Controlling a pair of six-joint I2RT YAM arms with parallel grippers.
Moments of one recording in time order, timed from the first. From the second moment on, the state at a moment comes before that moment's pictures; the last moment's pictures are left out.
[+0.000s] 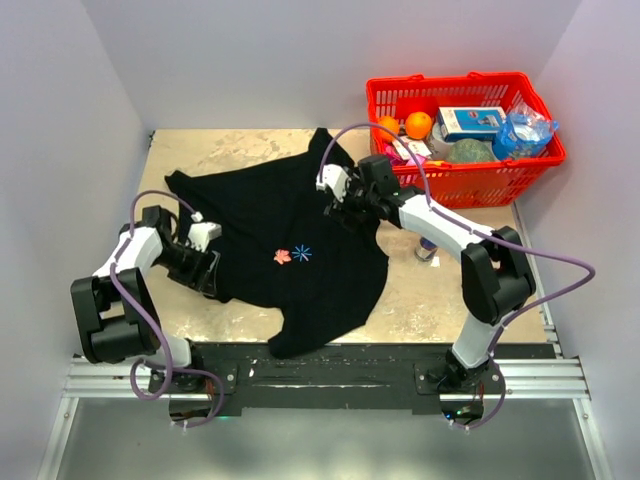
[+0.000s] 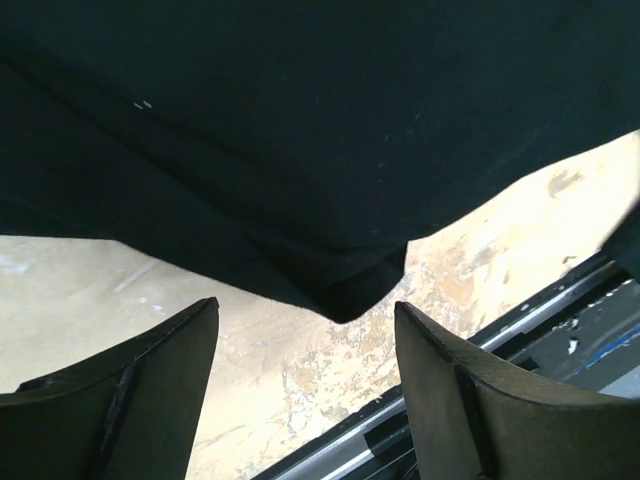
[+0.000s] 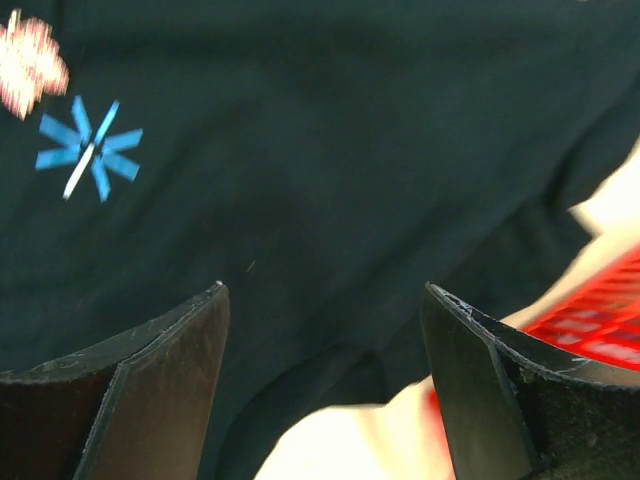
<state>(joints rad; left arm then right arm) 0.25 1.45 0.88 -0.92 0.43 0.67 0.51 1.76 1.32 -0.25 -0.29 -0.62</state>
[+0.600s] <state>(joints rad) 0.20 1.57 0.86 -0.87 0.37 0.63 0.53 1.89 1.22 -0.30 -0.22 -0.68</state>
